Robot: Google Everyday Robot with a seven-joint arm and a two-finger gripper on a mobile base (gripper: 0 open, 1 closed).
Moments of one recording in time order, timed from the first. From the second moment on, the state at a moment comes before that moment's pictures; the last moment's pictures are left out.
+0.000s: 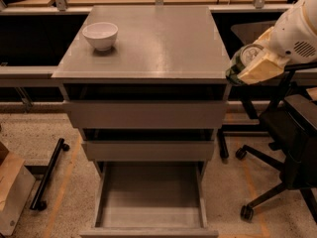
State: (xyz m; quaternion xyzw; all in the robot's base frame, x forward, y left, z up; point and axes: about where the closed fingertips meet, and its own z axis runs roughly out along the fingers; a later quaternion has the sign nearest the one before) arm 0.519 -0.202 0.967 -0.55 0.78 0.01 0.28
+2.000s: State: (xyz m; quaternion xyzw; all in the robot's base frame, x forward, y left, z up) arm 0.719 -0.133 0.976 -0.58 0.75 0.03 0.31
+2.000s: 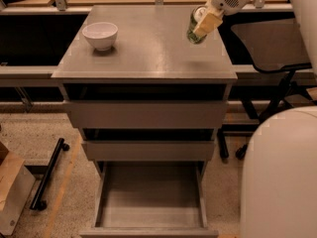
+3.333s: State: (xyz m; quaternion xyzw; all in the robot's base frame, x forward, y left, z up) arm 0.744 -0.131 0.904 -0.57 0.79 0.06 0.22
